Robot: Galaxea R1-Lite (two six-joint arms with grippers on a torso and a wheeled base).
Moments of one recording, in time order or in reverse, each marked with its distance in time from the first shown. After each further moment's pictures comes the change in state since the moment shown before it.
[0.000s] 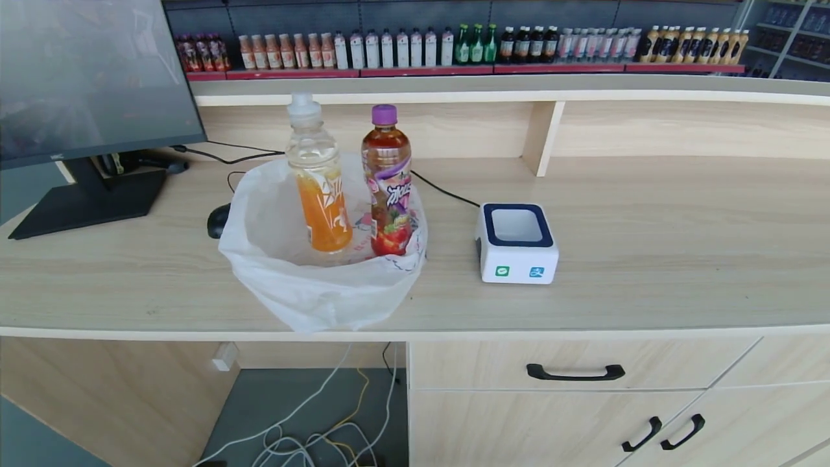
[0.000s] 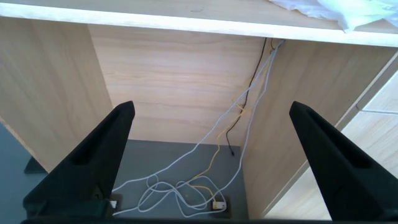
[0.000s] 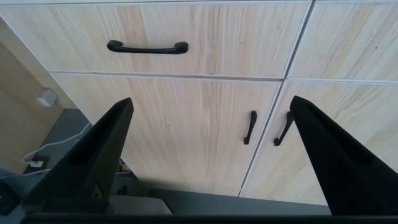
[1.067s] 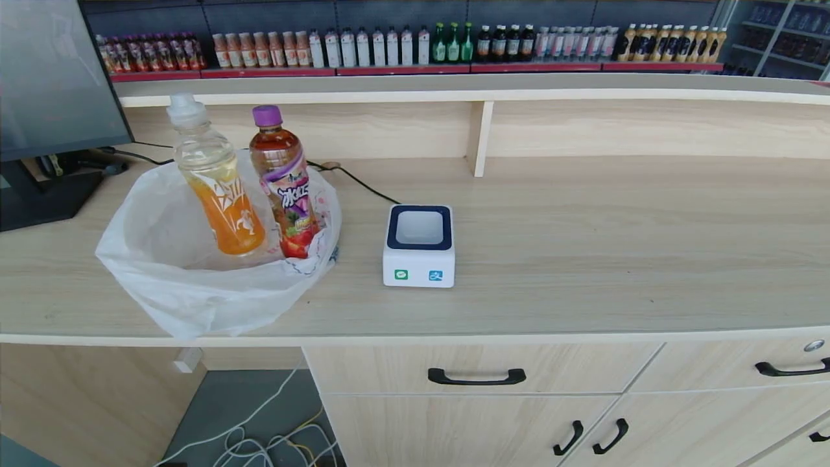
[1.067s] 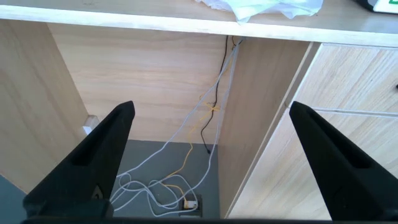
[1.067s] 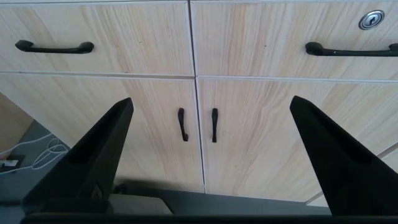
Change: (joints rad) left arm -0.001 0.000 0.000 -0.001 0.000 0.000; right arm -0.001 0.002 0.000 0.000 0.000 -0.003
